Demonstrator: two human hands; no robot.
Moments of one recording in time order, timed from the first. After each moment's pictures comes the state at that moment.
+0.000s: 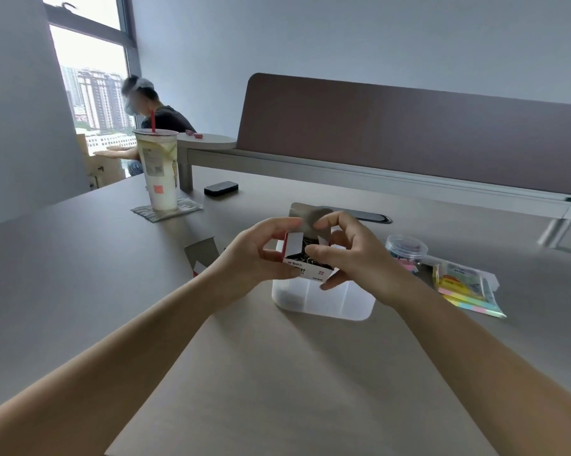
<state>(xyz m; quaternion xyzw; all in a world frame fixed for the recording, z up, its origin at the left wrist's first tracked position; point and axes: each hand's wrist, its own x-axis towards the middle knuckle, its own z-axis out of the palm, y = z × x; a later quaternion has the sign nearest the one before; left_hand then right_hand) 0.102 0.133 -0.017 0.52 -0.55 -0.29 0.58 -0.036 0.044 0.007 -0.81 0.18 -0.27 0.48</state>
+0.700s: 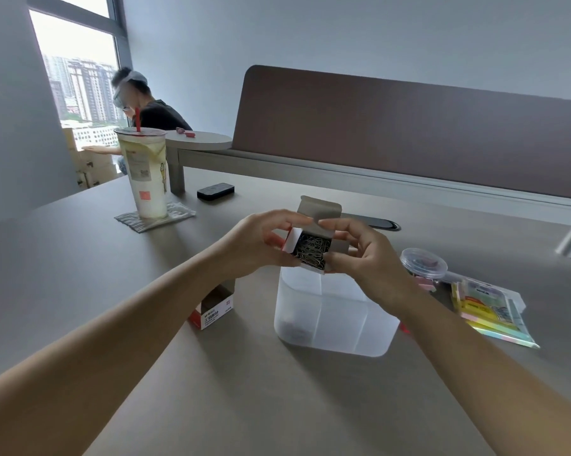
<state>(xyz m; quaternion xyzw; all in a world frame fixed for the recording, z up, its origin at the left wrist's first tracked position) 0.156 0.073 -0.004 0.56 -0.64 -0.21 0.47 -0.005 0.000 -0.001 -0.78 0.16 -0.33 0.51</state>
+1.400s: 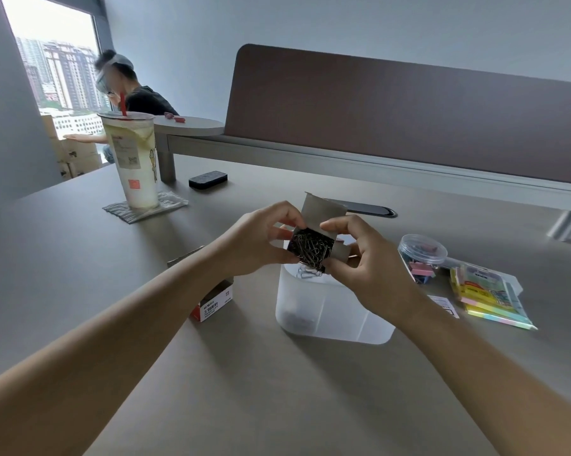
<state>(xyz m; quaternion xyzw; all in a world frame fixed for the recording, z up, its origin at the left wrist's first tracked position) 0.165 0.066 -0.021 0.56 -0.65 -0.21 0.47 -0.008 0.010 -0.016 -0.87 0.21 -0.35 0.28</state>
